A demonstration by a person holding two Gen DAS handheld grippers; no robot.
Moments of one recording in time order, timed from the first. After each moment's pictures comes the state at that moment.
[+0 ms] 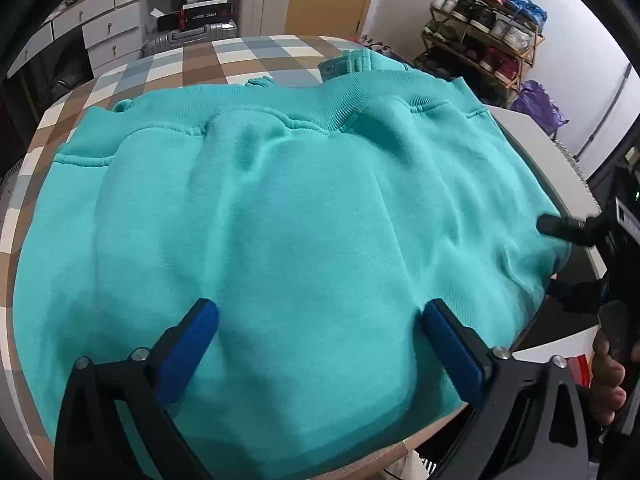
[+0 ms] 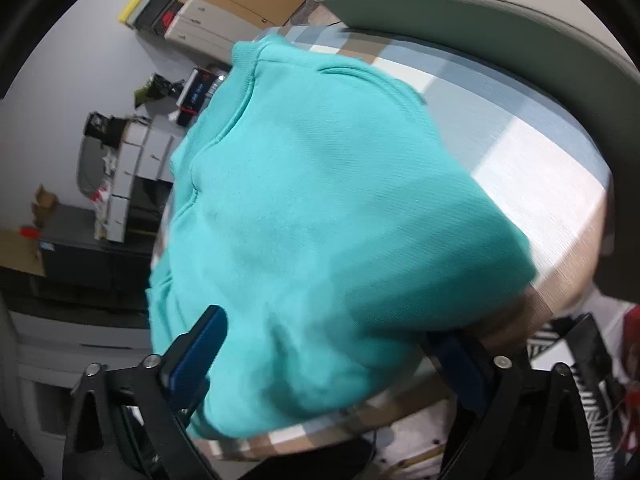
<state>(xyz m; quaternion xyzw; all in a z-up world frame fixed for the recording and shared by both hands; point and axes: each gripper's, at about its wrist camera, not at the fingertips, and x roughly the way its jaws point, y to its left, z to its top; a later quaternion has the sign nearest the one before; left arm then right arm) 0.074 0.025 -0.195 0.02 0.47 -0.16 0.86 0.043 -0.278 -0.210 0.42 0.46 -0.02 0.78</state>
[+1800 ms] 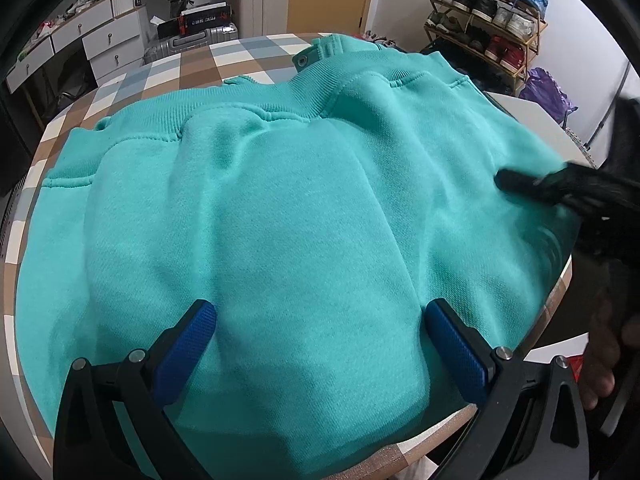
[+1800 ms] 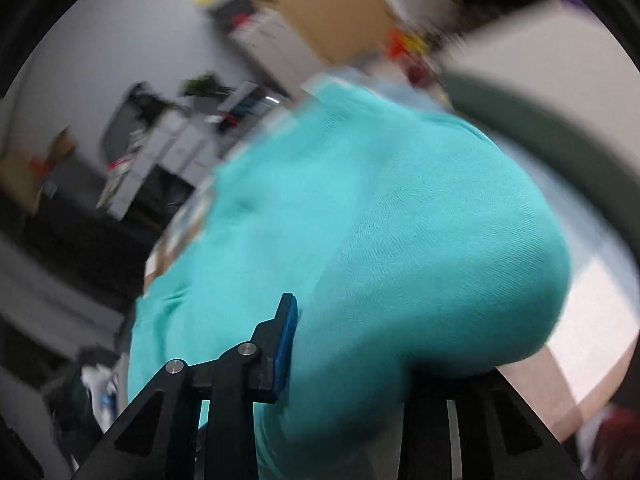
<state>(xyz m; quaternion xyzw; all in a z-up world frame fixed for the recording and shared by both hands) 0.067 0.014 -0.197 0.04 0.47 -0.15 0.87 0.058 -0.253 -0.201 0.36 0.44 -0.02 0.82</state>
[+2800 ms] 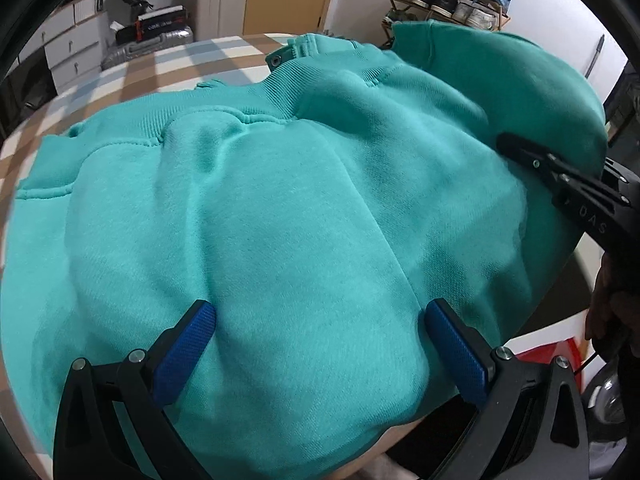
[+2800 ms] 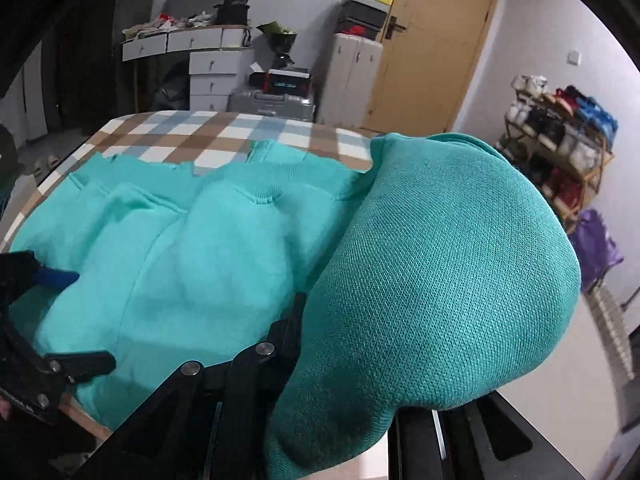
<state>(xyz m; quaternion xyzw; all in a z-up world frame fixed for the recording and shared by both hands) 0.065 -0.033 -0.195 0.03 0.47 -0.23 0.85 0.033 -0.197 -0.125 -0.12 0.36 -0.03 0.92</state>
